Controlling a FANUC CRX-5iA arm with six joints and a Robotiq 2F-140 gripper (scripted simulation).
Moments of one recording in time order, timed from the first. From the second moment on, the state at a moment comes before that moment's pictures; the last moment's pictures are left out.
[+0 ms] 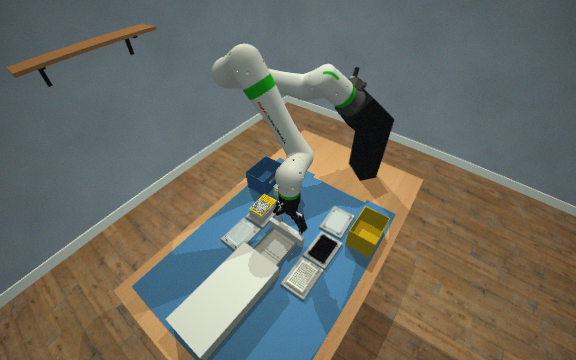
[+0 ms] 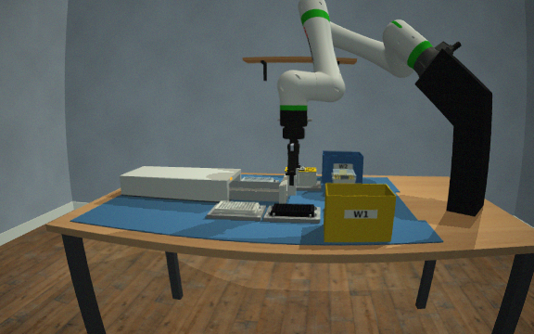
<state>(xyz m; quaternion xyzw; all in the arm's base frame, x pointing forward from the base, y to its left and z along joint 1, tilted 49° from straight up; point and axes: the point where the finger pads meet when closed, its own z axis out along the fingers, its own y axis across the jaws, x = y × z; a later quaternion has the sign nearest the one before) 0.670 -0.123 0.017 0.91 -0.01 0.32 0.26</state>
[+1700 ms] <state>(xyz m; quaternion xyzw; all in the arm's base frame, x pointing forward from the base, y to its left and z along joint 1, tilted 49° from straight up) 0.636 -0.094 0.056 0.91 -0.01 0.32 0.26</state>
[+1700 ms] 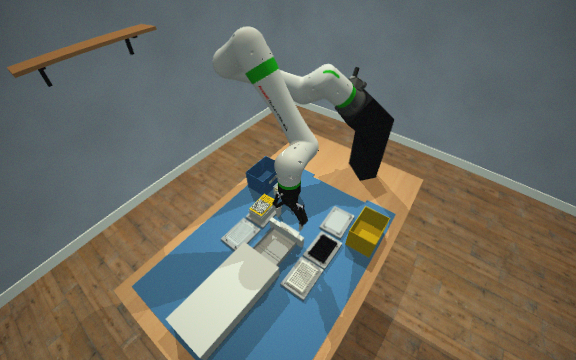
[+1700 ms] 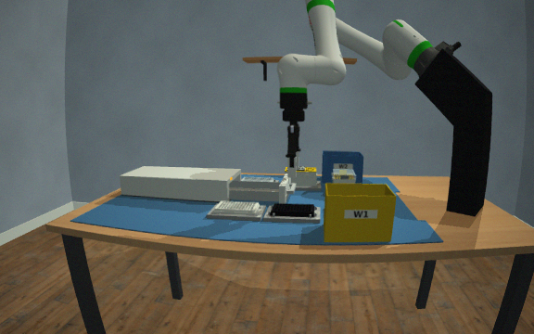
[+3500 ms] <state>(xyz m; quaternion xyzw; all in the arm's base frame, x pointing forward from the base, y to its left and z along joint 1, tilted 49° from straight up) 0.616 -0.058 0.089 0.91 0.01 0.32 0.26</state>
